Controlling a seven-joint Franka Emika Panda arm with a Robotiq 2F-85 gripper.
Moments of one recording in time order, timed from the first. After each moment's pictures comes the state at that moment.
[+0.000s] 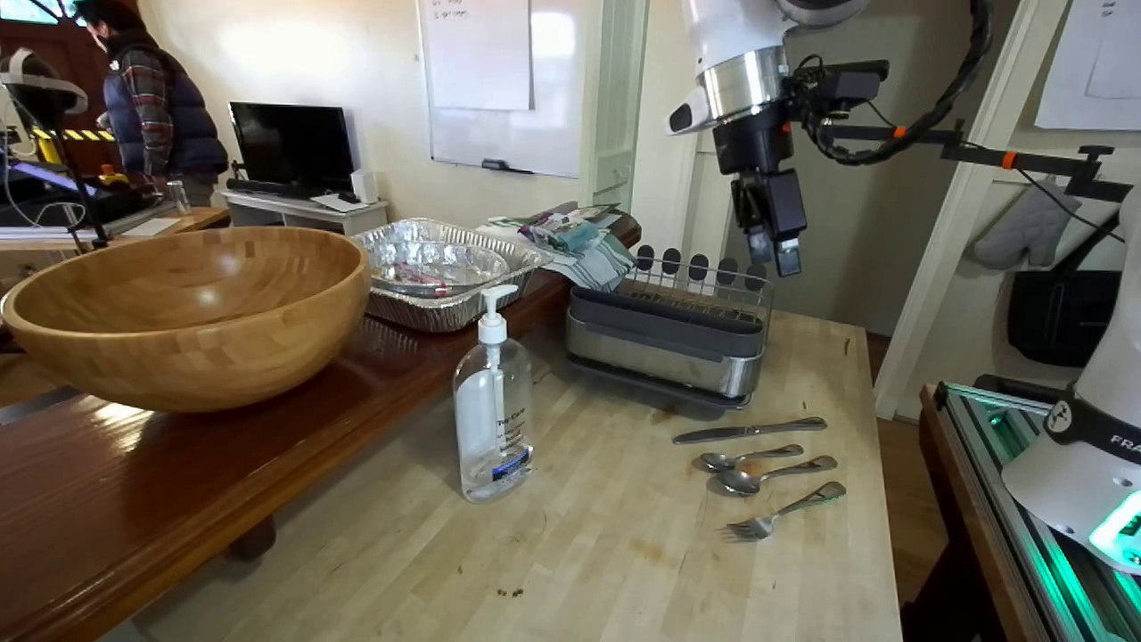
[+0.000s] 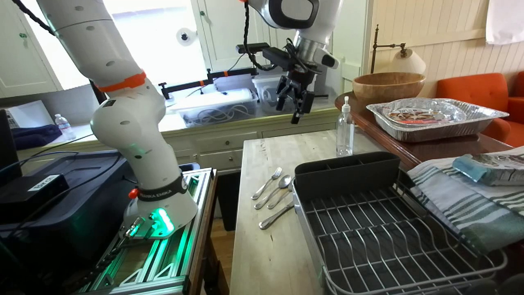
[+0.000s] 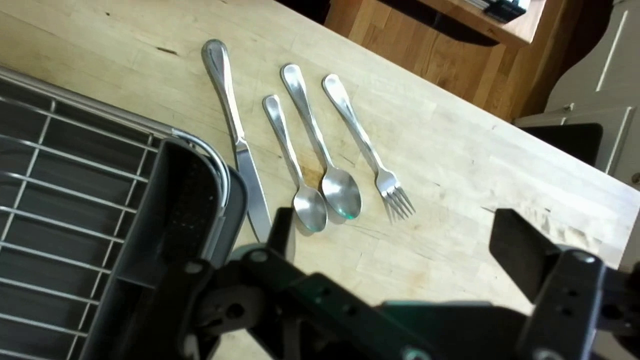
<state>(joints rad) 0.07 -0.17 0.03 -2.28 0.10 1.76 -0.33</state>
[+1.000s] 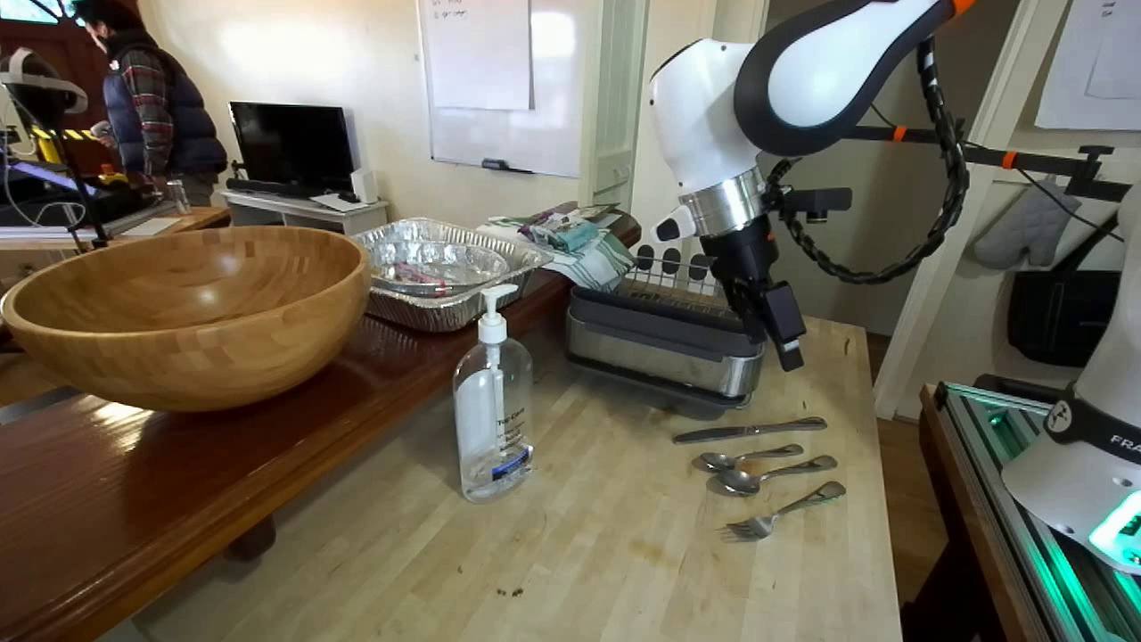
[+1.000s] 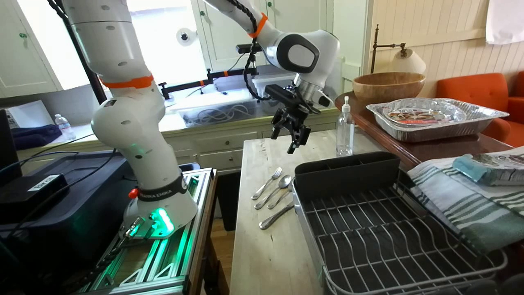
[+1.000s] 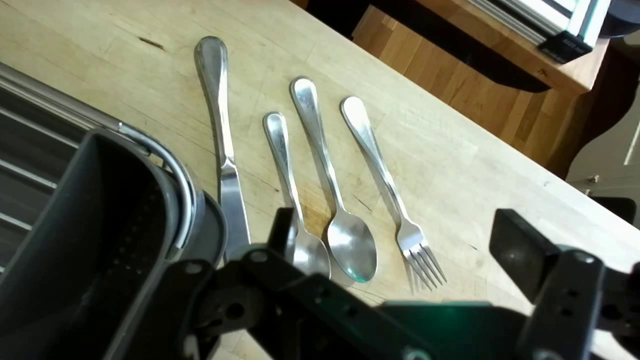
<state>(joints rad) 0.09 0.01 0.08 -2.36 0.05 1.91 -0.37</state>
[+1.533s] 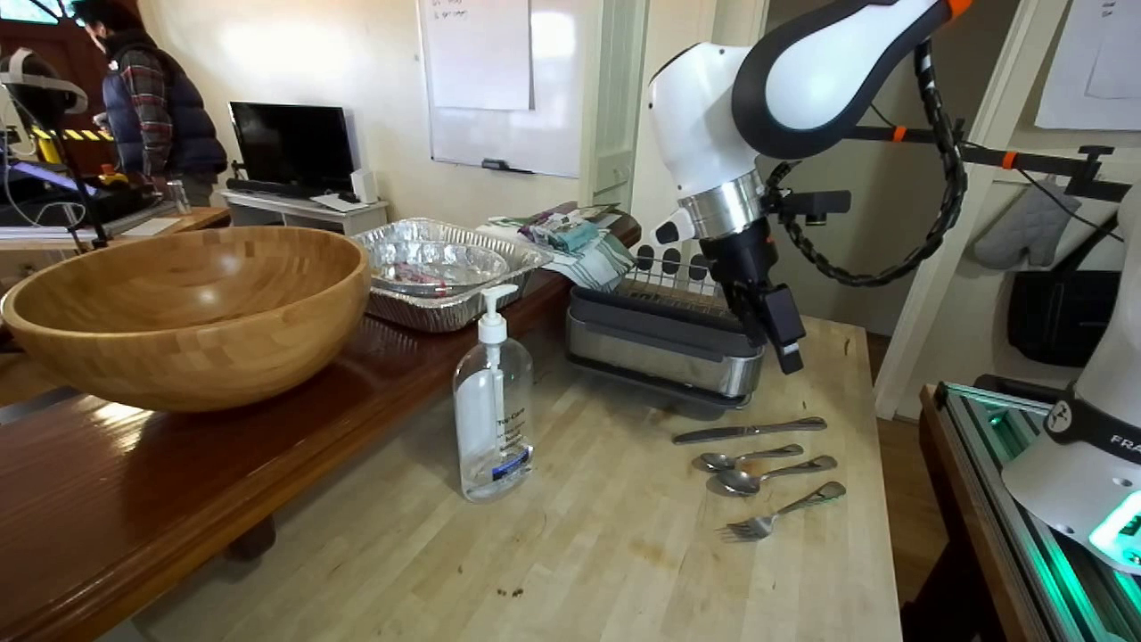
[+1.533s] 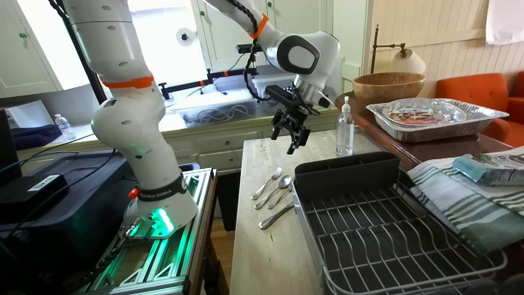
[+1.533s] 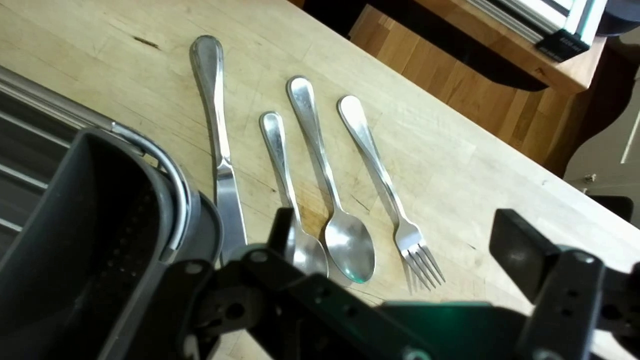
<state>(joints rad) 0.09 0.02 0.08 -2.36 0.06 1.91 -0.37</state>
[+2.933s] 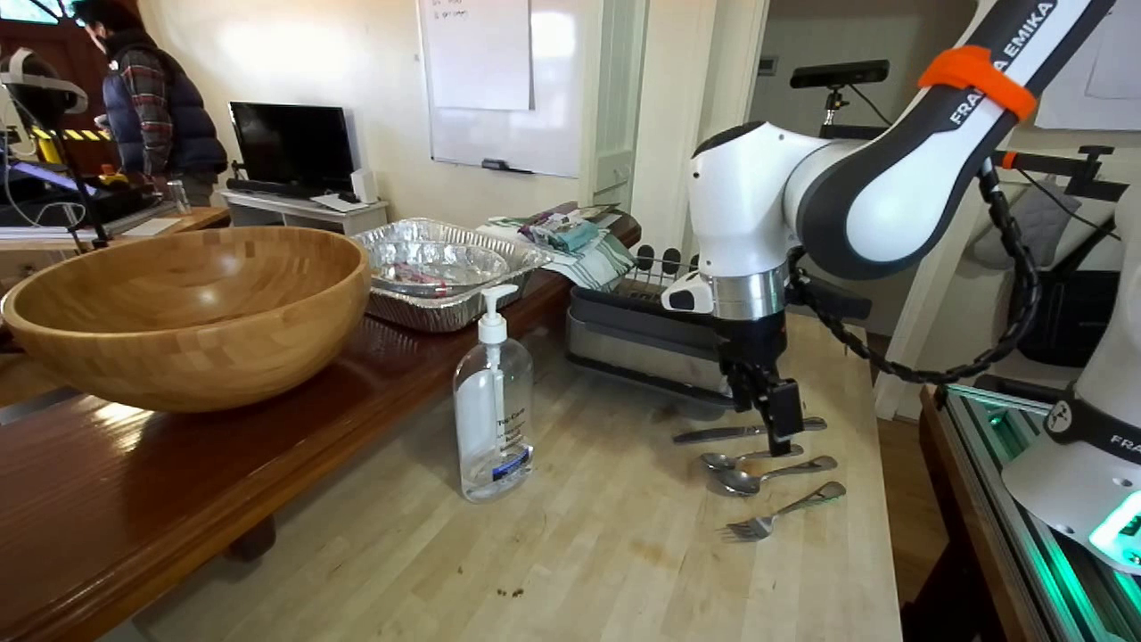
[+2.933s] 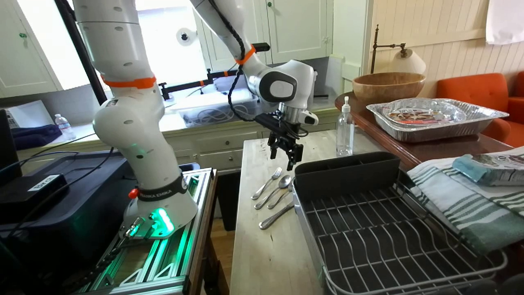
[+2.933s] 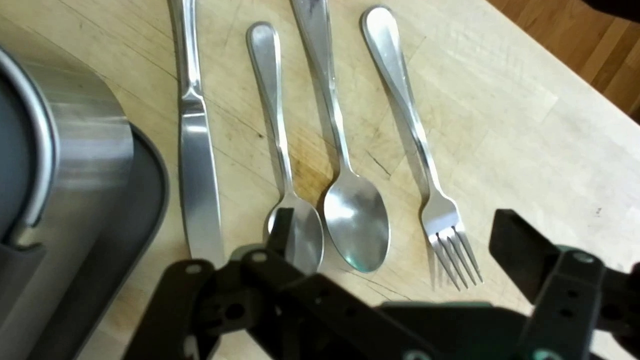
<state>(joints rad) 0.12 0.08 0.15 -2.56 0.01 2.38 -0.30</state>
